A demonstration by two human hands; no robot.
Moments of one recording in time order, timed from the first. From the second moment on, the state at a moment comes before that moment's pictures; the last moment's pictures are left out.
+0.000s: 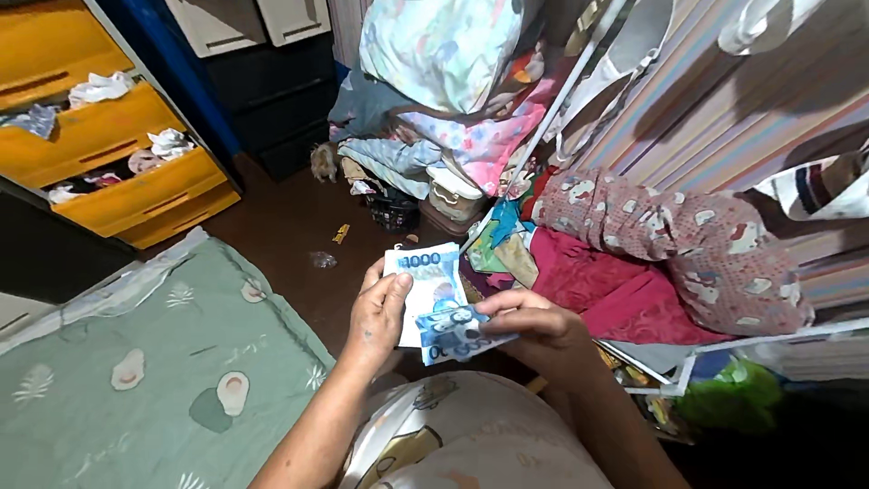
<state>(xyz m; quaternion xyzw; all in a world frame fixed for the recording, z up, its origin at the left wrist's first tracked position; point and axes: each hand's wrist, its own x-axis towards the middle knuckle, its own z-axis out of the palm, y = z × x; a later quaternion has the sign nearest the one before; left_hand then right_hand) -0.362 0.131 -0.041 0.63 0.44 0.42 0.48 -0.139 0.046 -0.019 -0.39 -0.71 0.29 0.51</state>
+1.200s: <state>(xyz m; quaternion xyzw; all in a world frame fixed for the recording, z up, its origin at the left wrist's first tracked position) -0.330 0.129 -0.056 0.57 0.45 0.35 0.59 -0.150 0.069 -0.025 -0.62 -0.60 0.21 0.46</state>
